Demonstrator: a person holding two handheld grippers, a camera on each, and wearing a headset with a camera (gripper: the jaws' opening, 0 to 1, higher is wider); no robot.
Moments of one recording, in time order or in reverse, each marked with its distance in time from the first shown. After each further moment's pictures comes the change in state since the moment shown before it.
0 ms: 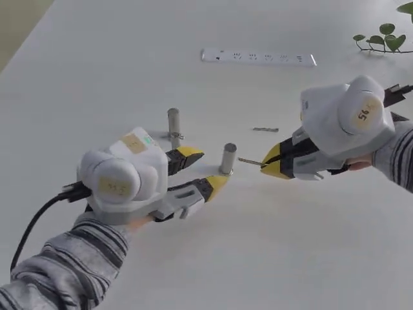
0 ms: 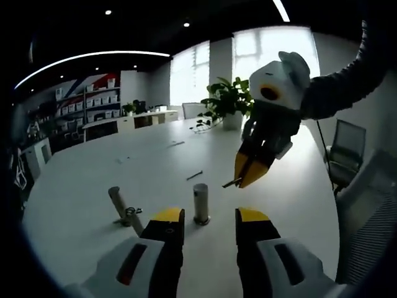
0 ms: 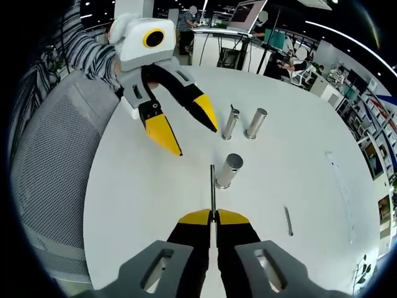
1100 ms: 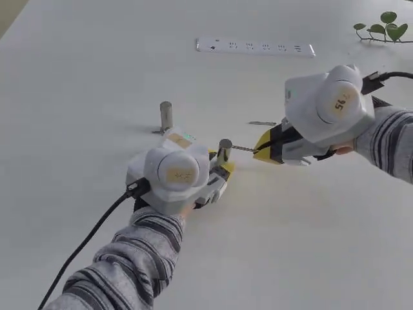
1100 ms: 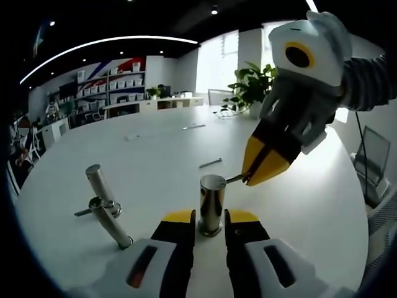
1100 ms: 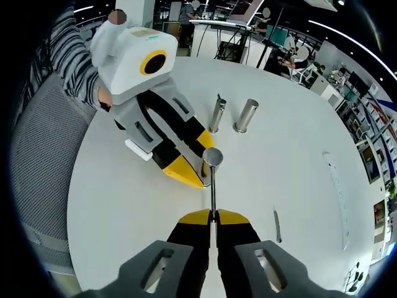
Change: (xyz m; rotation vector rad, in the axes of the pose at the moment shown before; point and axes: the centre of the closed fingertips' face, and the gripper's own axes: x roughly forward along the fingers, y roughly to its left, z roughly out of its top) left arm 0.057 0.016 -0.022 -0.090 0.065 0.148; right arm 0.012 -0.019 0.000 -0.038 0.033 -0.019
